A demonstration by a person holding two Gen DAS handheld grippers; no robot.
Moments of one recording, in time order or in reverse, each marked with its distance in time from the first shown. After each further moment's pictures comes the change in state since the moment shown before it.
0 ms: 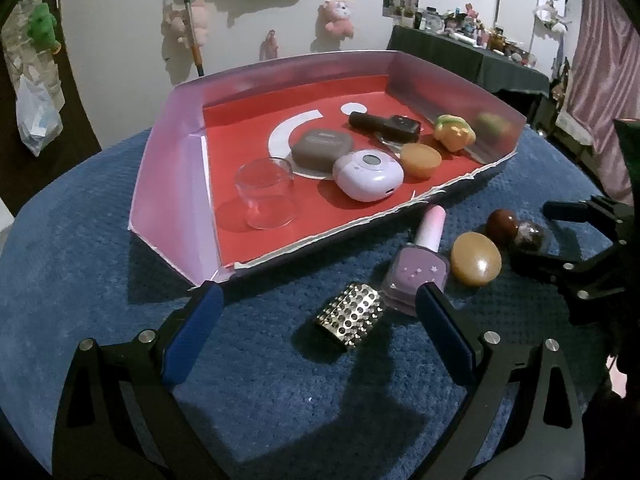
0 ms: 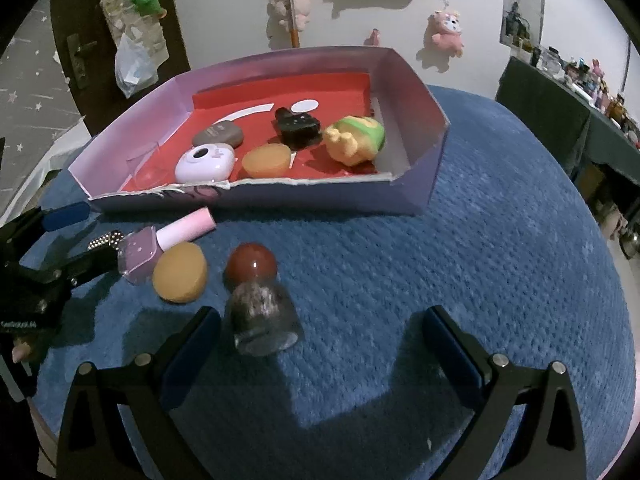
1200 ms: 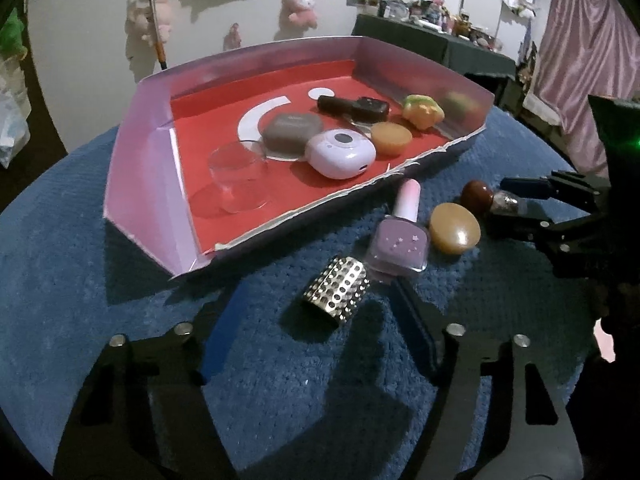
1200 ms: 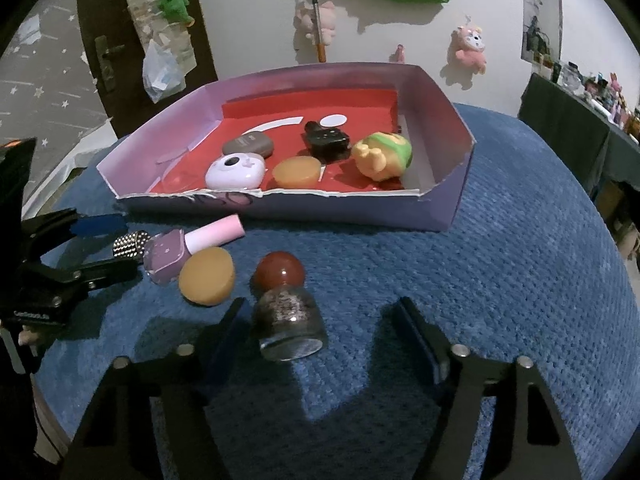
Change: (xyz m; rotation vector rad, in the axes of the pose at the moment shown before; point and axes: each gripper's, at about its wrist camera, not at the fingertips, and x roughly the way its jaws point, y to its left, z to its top) left arm 0.002 0.002 -0.007 0.082 0.037 -0.116; right arm -0.007 0.005 -0.007 -0.050 -0.061 0.084
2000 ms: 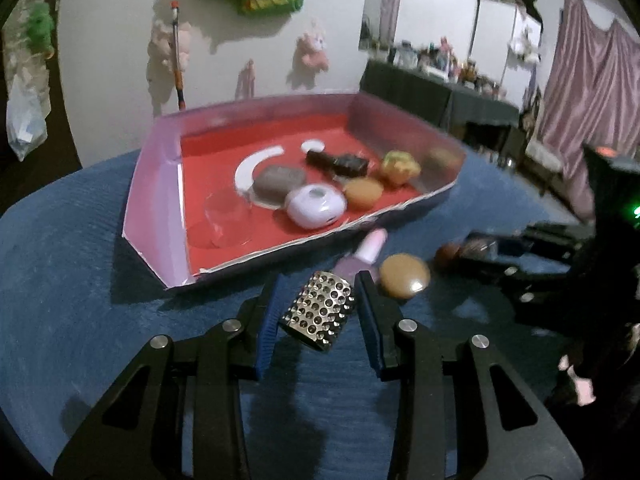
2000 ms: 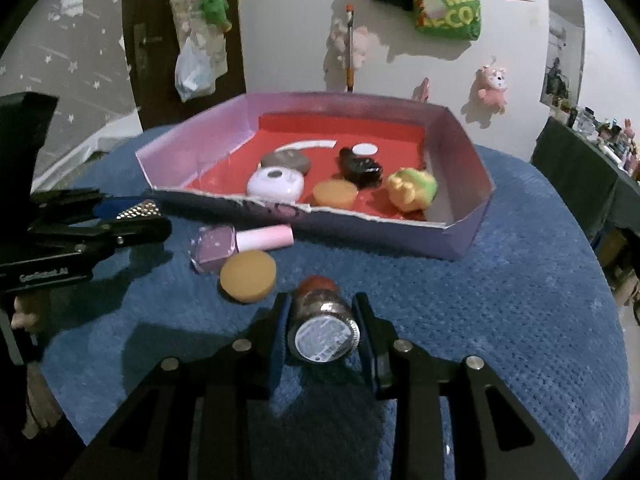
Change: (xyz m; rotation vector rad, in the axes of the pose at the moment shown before) left arm -0.045 -0.026 -0.002 -0.103 -0.177 0.003; right arm -0.021 0.021 -0.005 -0.115 -0.092 0.017
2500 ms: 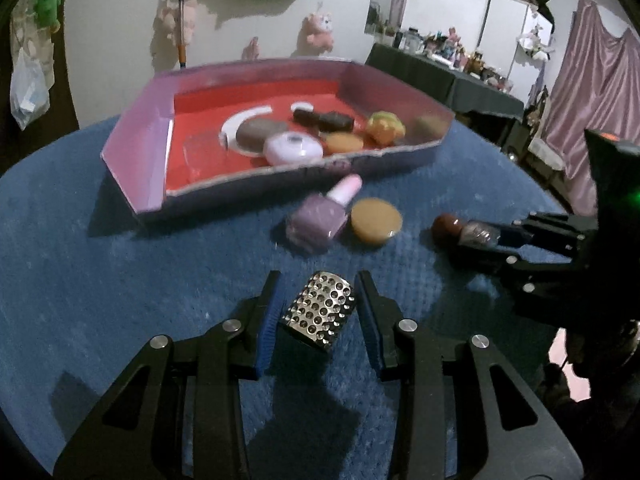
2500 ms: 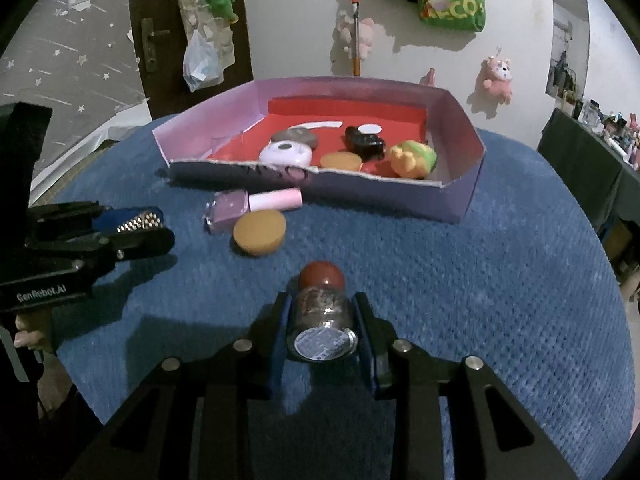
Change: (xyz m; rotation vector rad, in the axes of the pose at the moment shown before) left arm 0.011 -0.019 -0.034 -0.040 0.085 0.018; right arm -0.009 -0.001 -0.025 -0.012 0.045 0.029
